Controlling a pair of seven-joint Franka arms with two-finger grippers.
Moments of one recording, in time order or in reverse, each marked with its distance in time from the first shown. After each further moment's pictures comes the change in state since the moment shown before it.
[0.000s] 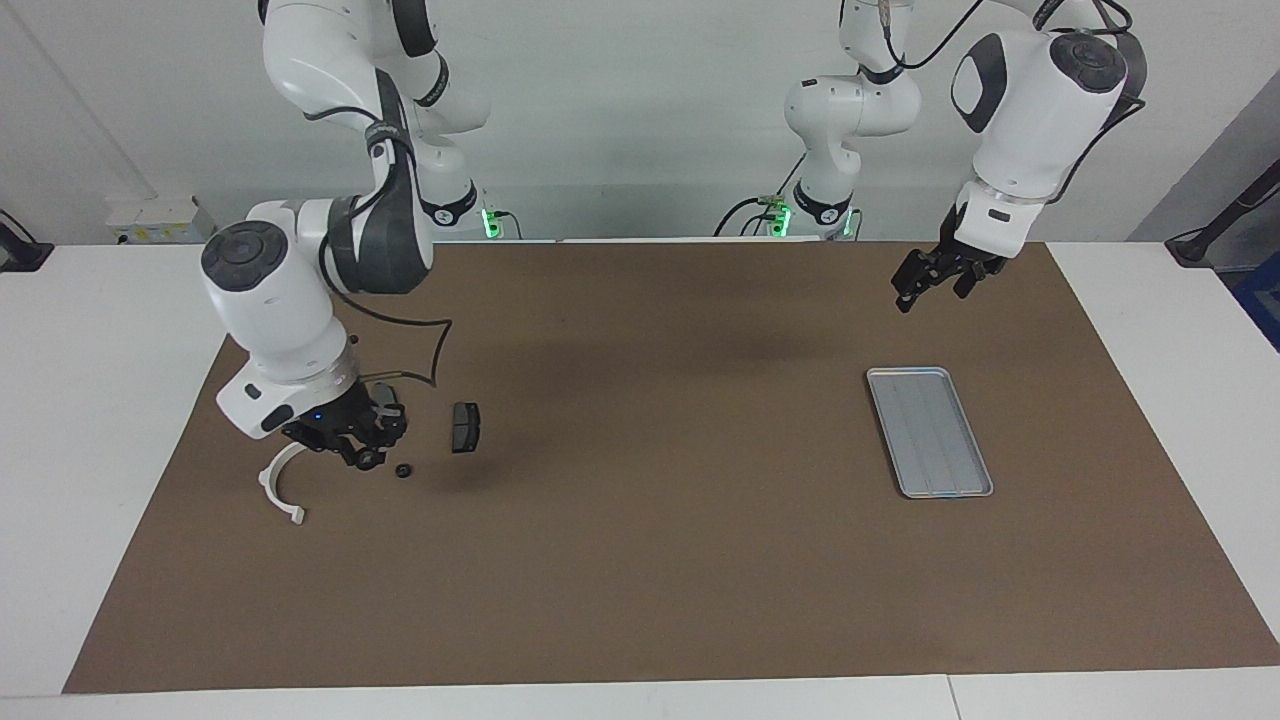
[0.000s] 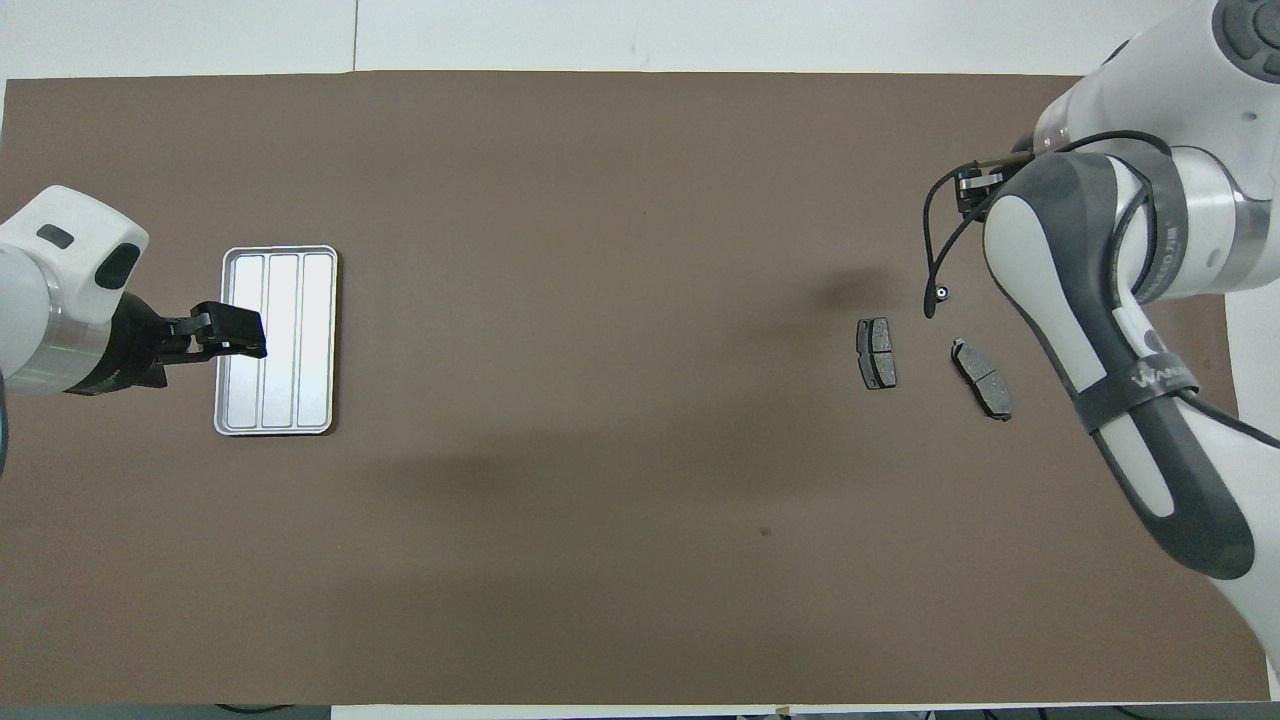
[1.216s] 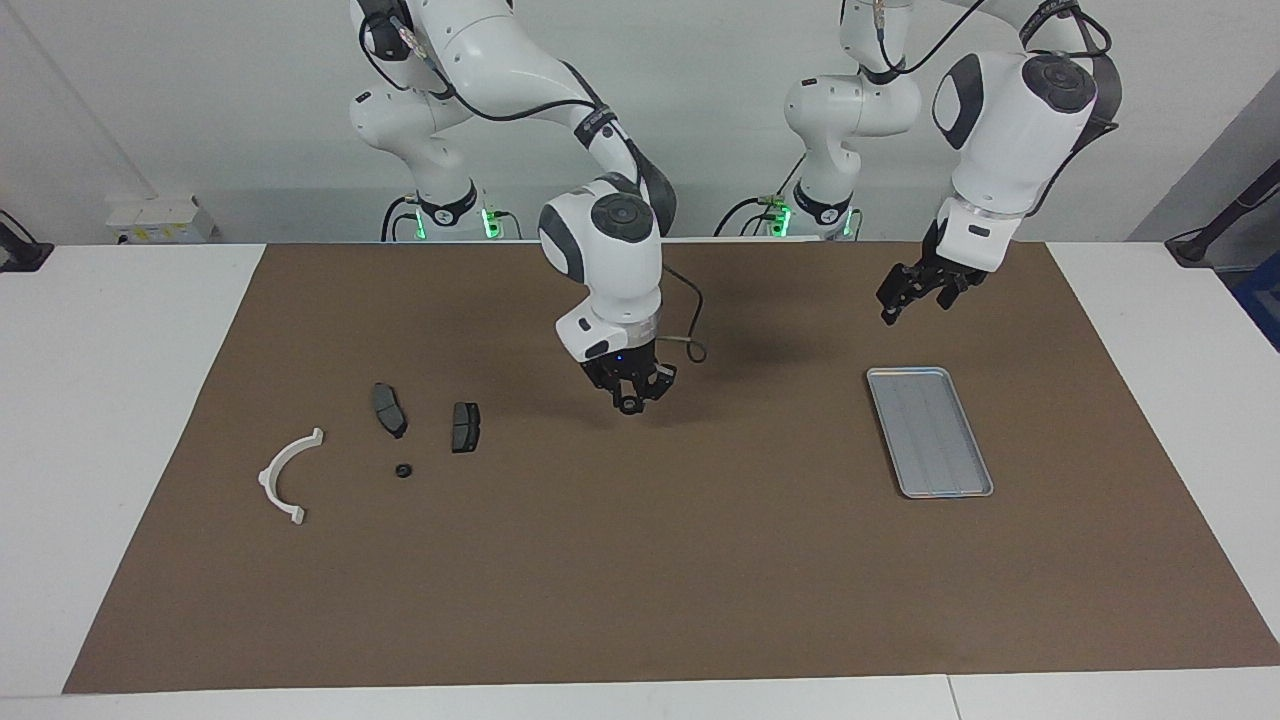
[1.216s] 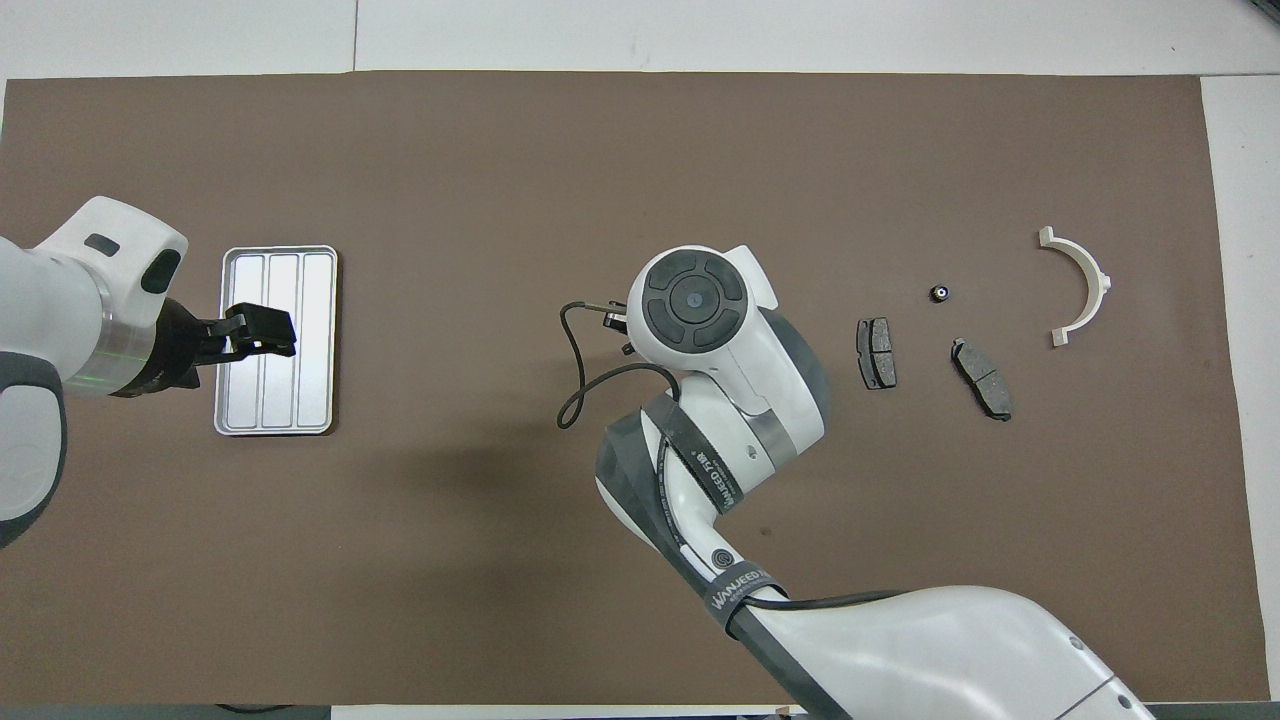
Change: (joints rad) left arm -0.033 0.006 -0.001 -0.052 -0.004 0.077 -0.068; right arm 0.480 0.043 0.005 -0.230 0.000 0.308 0.811
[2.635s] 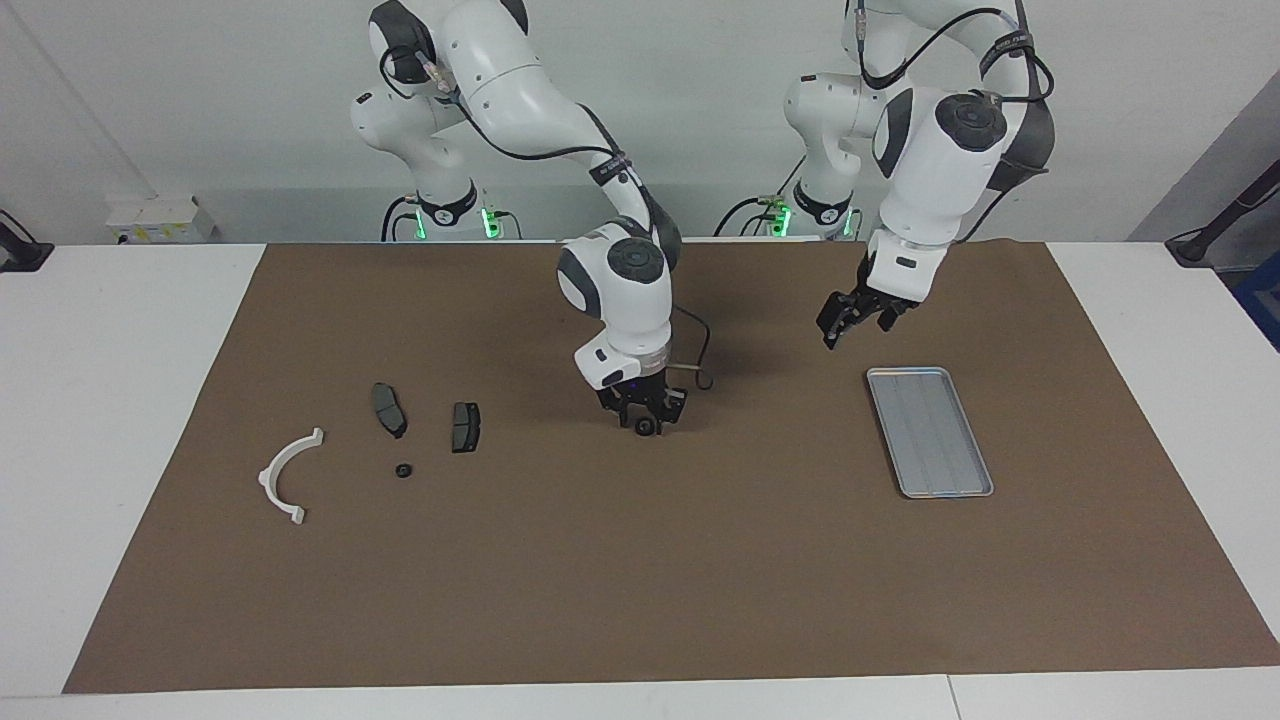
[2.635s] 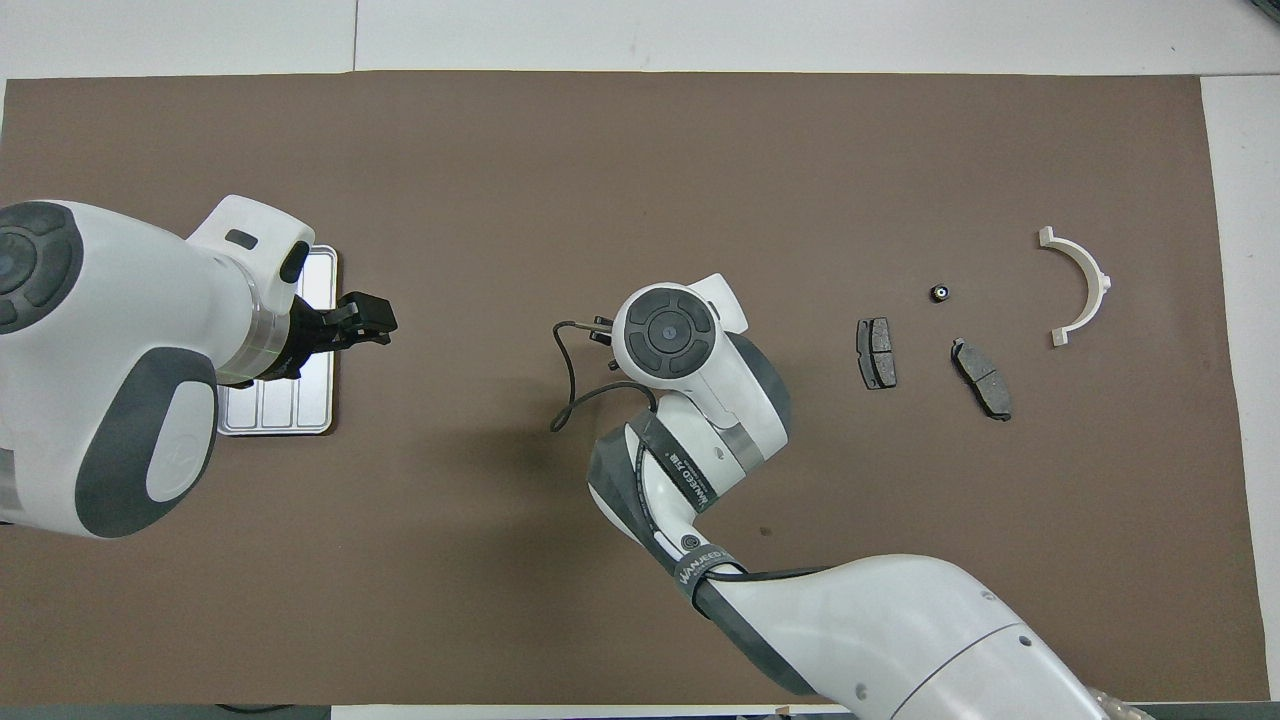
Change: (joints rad) left arm -0.126 0.076 -0.001 0.000 -0.001 0.084 -0.169; right arm 0.018 0.082 -0.008 -0.029 0.000 0.137 0.027
